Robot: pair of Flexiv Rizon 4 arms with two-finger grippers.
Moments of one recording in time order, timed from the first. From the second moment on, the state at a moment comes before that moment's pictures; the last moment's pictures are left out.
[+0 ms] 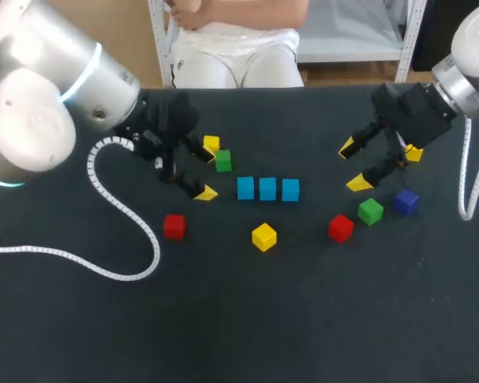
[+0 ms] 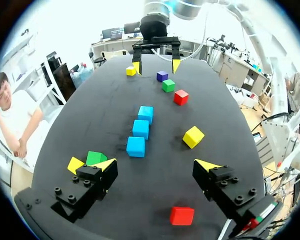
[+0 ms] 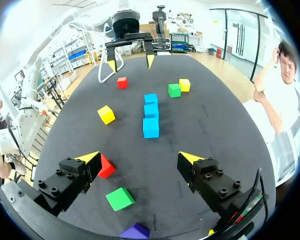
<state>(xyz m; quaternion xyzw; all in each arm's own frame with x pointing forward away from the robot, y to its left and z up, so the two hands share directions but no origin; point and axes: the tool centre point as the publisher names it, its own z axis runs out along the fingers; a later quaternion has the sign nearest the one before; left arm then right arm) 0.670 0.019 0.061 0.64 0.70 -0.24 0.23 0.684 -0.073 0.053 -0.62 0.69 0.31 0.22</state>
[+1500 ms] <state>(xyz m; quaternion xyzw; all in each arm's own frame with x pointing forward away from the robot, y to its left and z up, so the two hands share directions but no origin) 0.686 0.023 0.085 0.65 0.64 -0.31 0.28 0.684 -0.073 0.053 -0.62 0.69 0.31 0.22</state>
